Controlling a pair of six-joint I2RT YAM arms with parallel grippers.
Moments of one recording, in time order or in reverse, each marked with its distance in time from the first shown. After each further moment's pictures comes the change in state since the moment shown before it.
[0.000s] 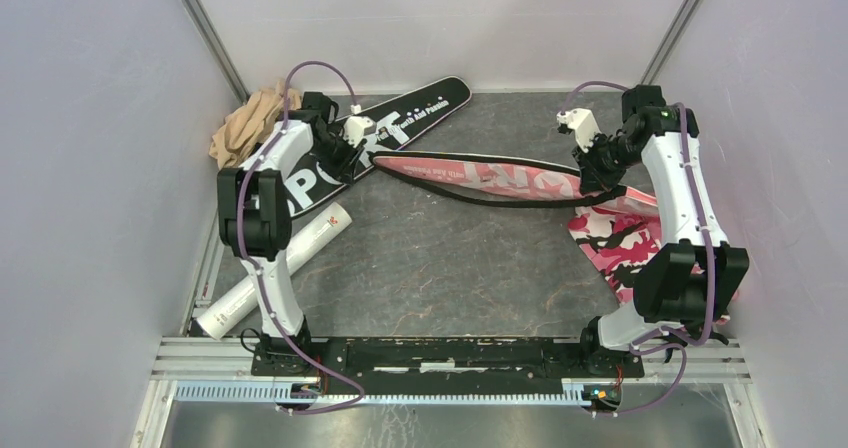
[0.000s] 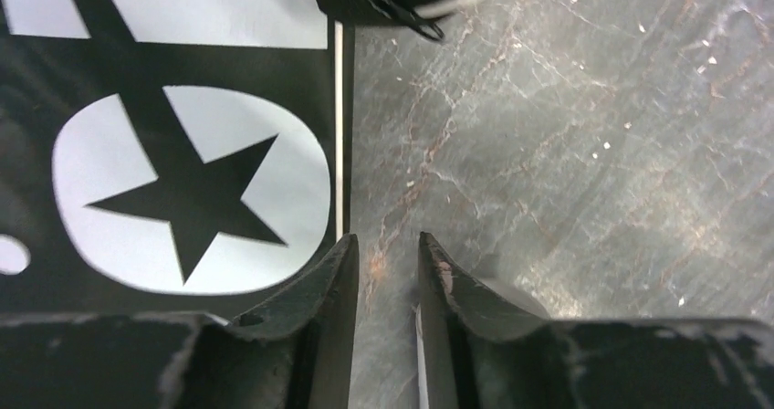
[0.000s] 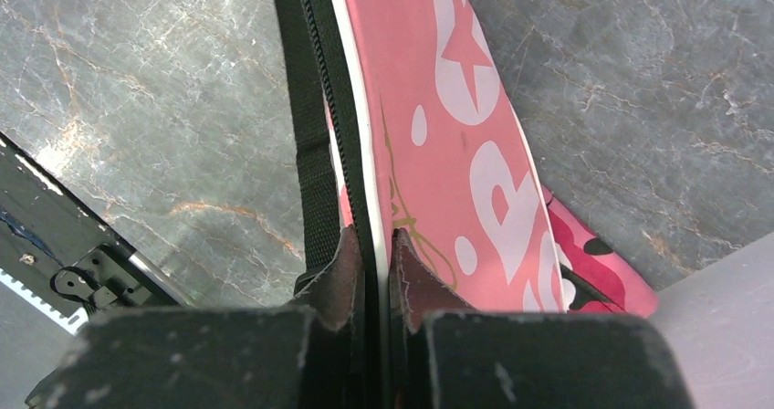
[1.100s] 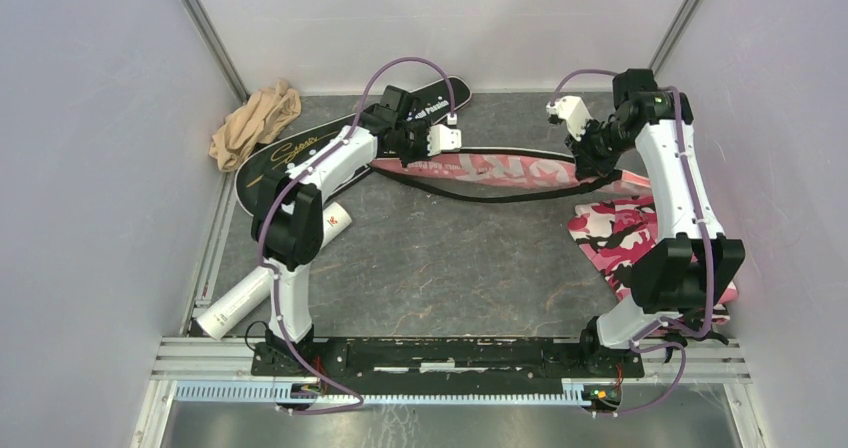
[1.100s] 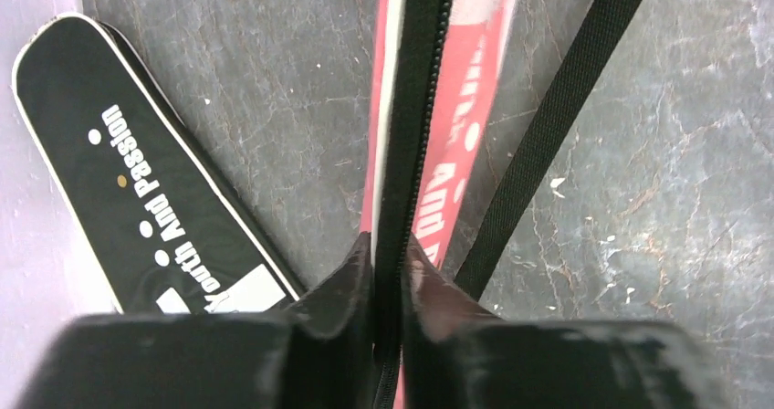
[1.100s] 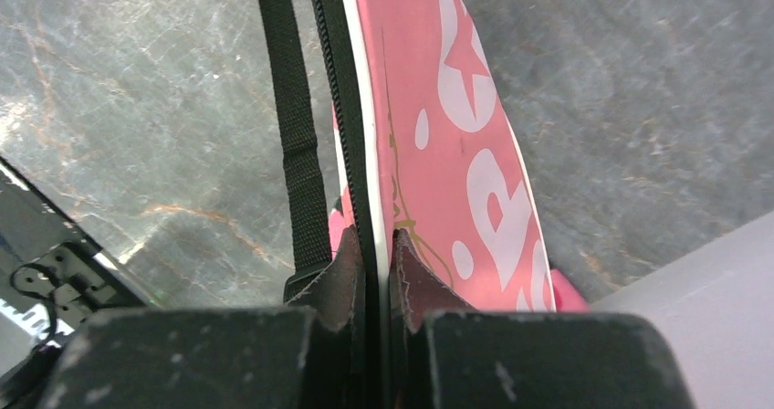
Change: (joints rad) left arm -0.377 0.000 0.088 0.270 0.099 0.410; right arm 0.063 0.048 0.118 -0.034 0.028 -0.040
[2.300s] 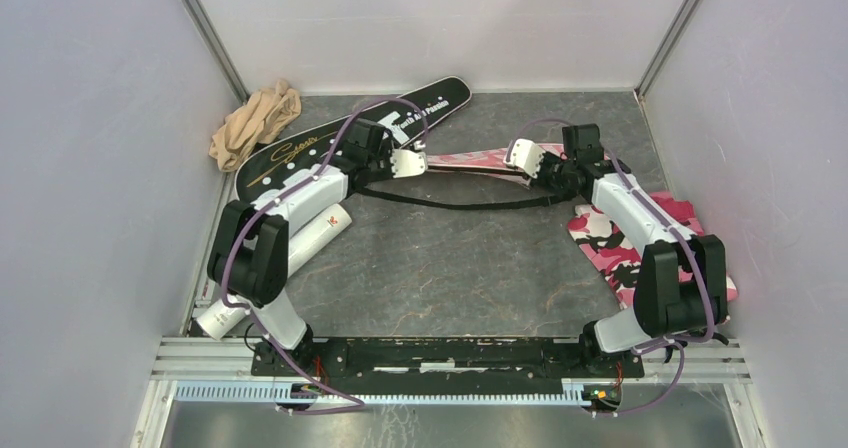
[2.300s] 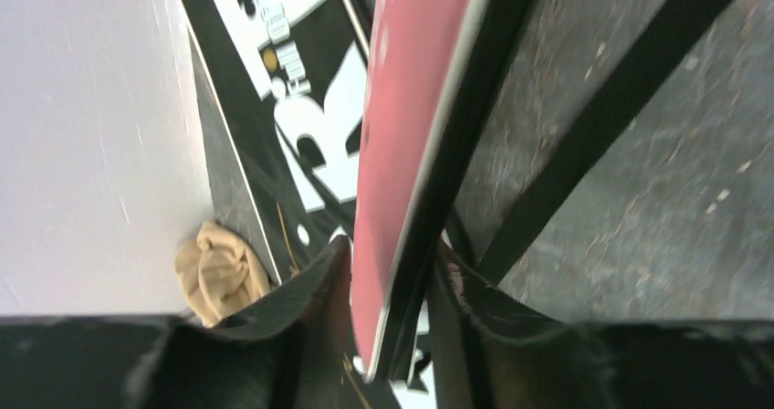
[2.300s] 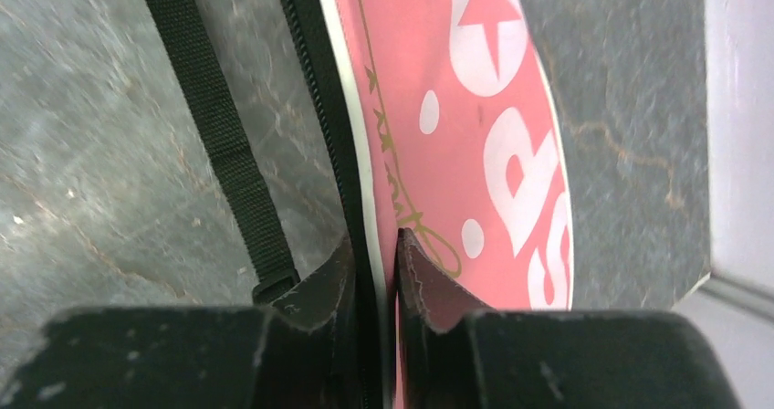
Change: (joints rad) left arm 0.041 -0.320 -0.511 0.309 -0.504 0.060; right arm 0.187 -0.095 -0.582 0.846 0.073 -0.091
